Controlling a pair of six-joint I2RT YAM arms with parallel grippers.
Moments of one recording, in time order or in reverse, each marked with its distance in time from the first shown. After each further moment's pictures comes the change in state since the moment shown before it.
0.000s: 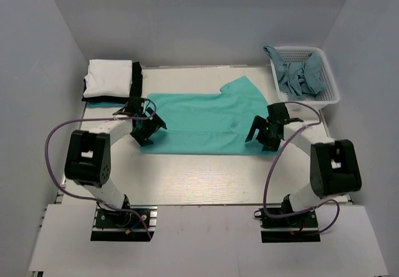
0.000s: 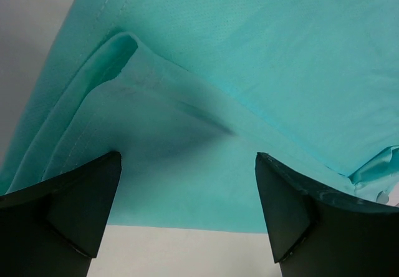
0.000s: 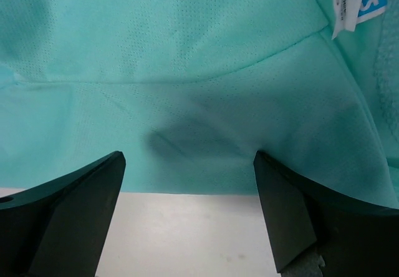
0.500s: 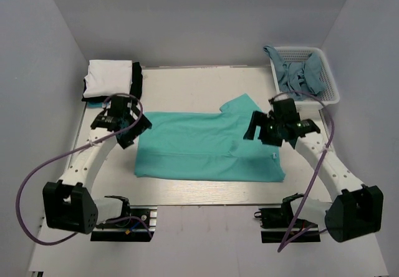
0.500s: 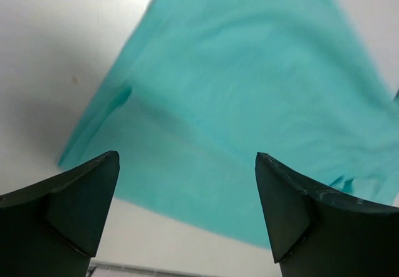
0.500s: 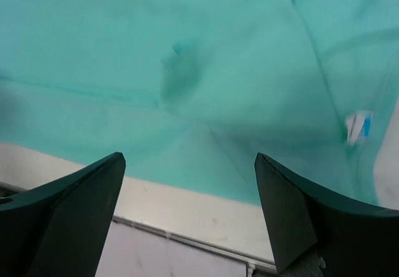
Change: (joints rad) left arm -0.002 -0.495 -0.060 -0.372 -0.173 0.039; right arm 0.098 -0.426 -0.004 -0.286 -0.059 -0.069
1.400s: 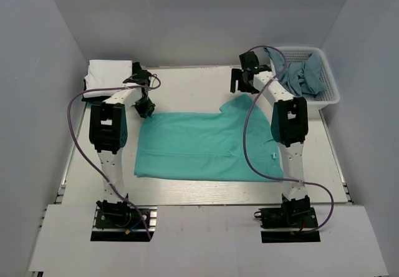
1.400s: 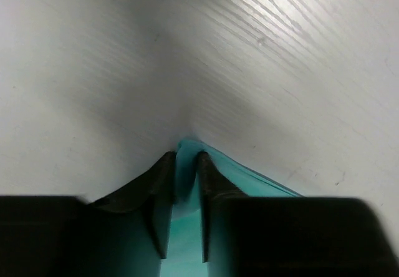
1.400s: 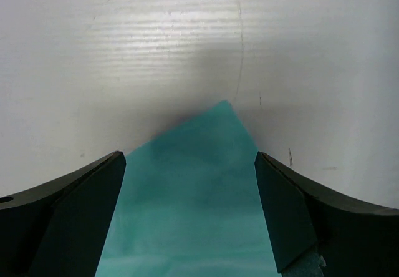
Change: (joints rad) left arm 0.024 0.974 0.751 -0.005 -0.202 0.134; right arm -0.005 1.203 1.212 0.021 0.341 -0.227
